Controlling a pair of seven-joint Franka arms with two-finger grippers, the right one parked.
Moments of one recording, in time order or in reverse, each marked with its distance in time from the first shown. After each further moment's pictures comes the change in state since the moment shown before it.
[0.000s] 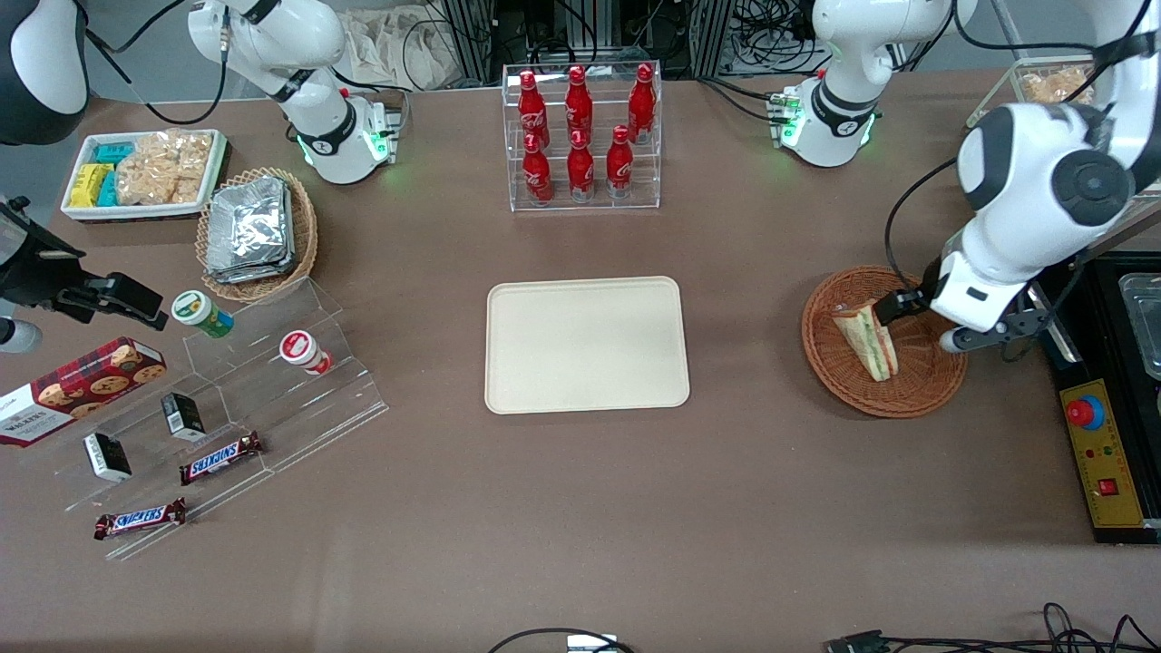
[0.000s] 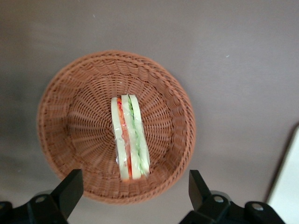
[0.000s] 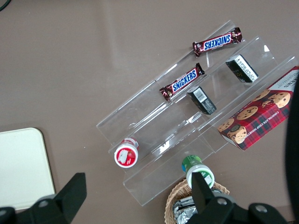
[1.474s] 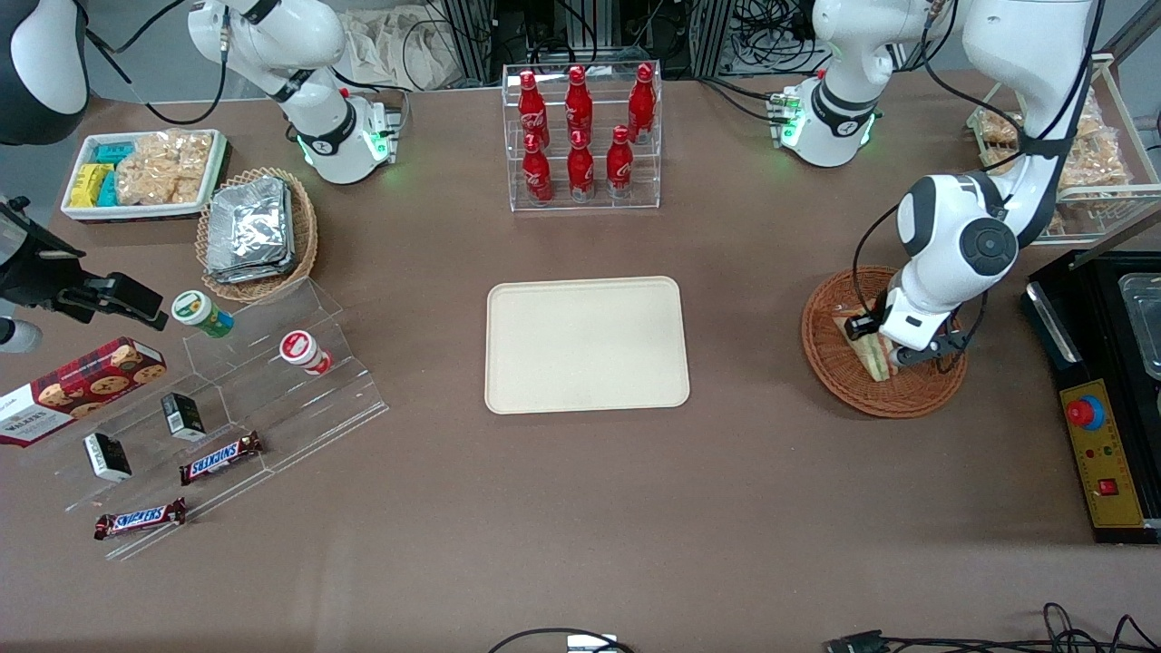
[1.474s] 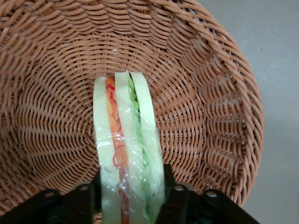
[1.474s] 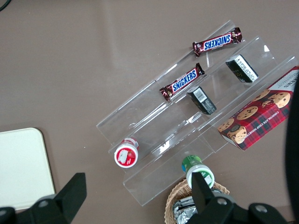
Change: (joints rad) arm 0.002 0.181 0.032 -0.204 0.001 0.366 0.001
